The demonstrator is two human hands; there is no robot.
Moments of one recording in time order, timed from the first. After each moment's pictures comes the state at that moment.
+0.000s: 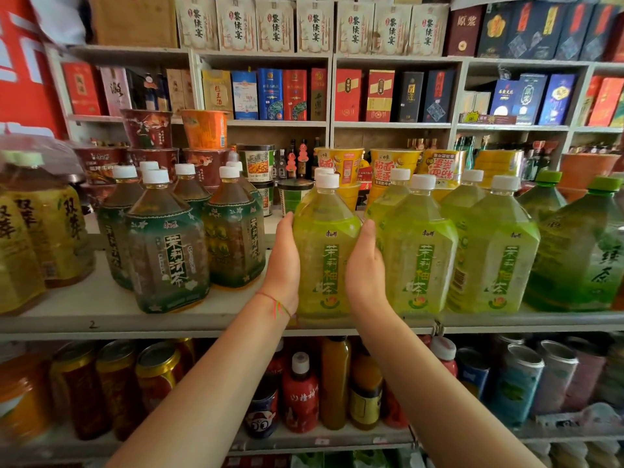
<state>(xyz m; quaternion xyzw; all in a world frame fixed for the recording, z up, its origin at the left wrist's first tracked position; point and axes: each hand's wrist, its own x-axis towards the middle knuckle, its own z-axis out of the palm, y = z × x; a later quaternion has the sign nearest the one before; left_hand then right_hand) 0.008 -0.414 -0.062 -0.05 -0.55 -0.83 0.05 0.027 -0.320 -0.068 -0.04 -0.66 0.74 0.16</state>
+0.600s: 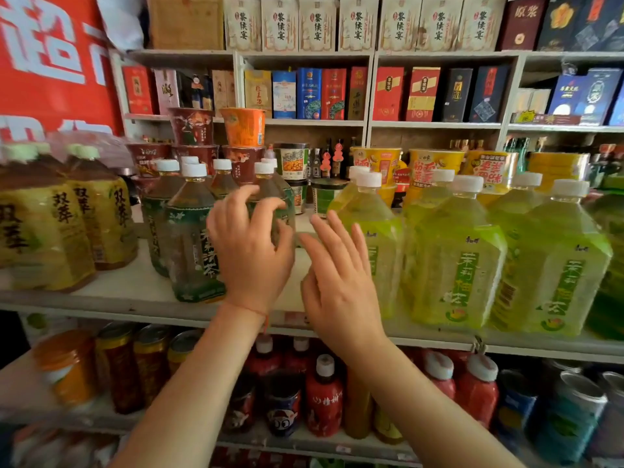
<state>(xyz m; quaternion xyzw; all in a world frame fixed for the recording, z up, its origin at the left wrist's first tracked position) 0.018 -0.483 -0.069 -0.02 -0.76 -0.17 0.63 0.027 -0.348 -0.102 0.33 -0.76 0.22 0.52</state>
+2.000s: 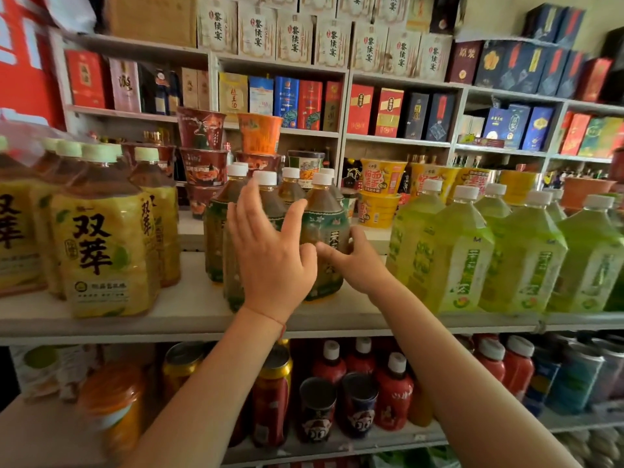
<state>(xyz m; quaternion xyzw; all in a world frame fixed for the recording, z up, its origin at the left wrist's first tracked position) 0.017 -0.637 -0.079 -0.11 -0.77 -0.15 0.60 -0.013 -0.485 -0.069 0.08 -0.84 0.53 0.14</state>
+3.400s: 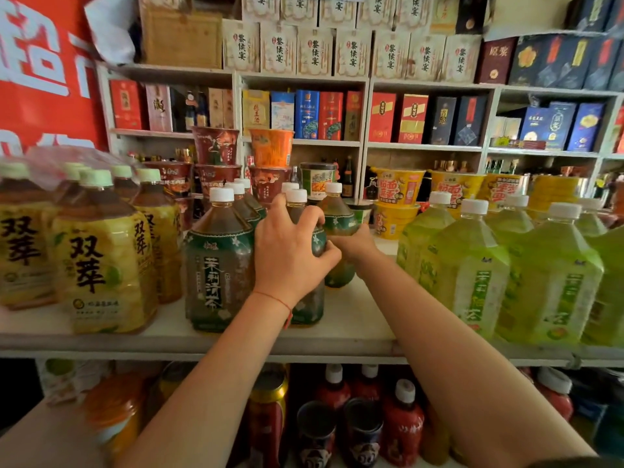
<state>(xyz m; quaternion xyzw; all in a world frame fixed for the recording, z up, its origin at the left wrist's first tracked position) -0.014 -0.610 -0.049 -0.10 -0.86 -0.17 0.48 -0.098 -0.480 -0.036 -0.05 -0.78 0.61 0.08</state>
